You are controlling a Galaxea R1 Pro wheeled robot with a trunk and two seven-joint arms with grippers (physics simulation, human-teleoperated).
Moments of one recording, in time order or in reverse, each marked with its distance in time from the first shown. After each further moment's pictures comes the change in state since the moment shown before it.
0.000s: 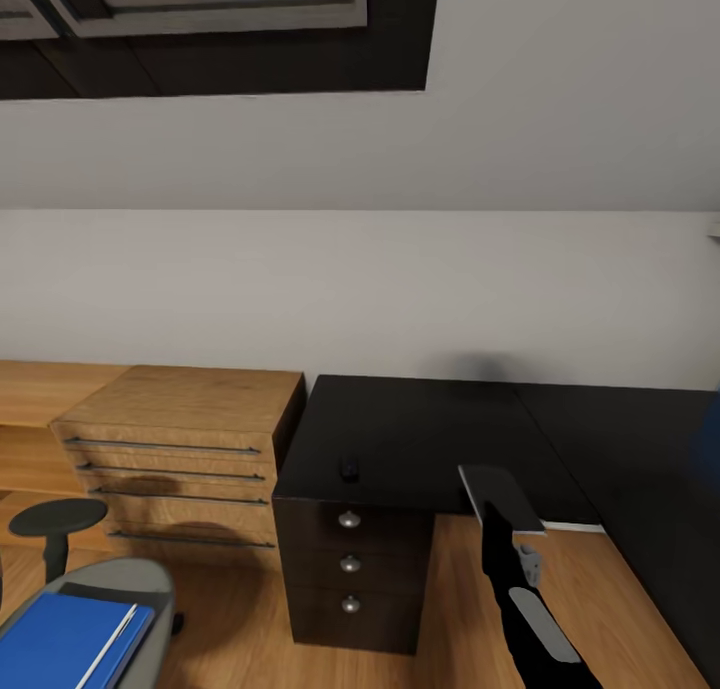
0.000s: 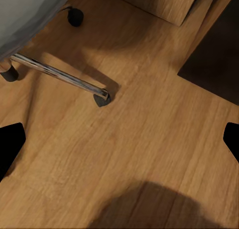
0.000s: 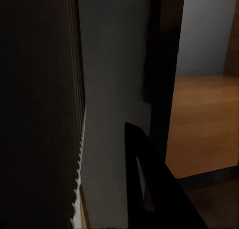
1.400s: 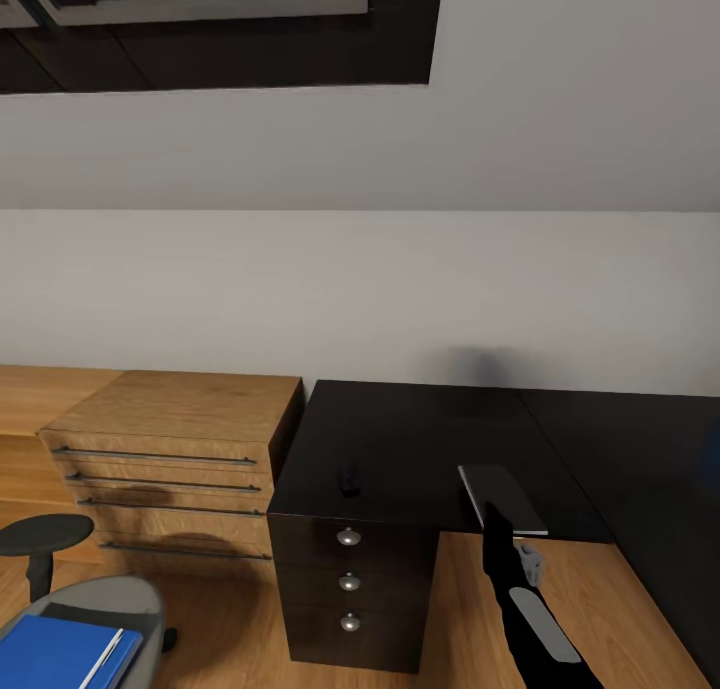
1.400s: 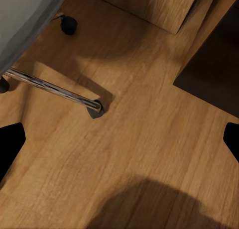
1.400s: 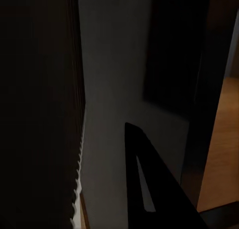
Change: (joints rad) left arm 0.000 -0.001 0.000 0.000 -0.002 -0.001 0.000; right arm 0.000 -0.002 -0.001 0.001 0.005 -0.001 0.001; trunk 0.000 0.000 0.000
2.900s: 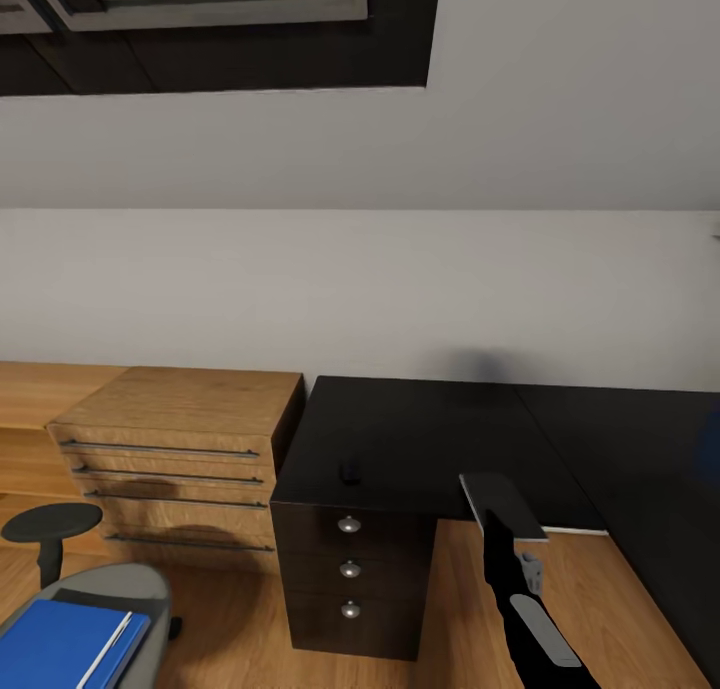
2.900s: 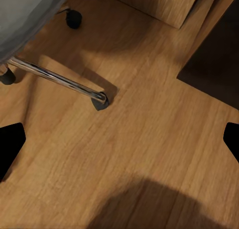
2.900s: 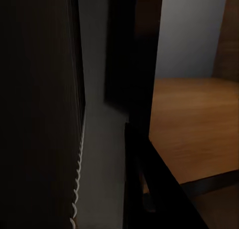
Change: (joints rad) left arm 0.000 0.000 0.002 0.000 0.003 0.000 0.001; right arm 0.000 -0.004 0.002 0.039 0.004 -0.002 0.001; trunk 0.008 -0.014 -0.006
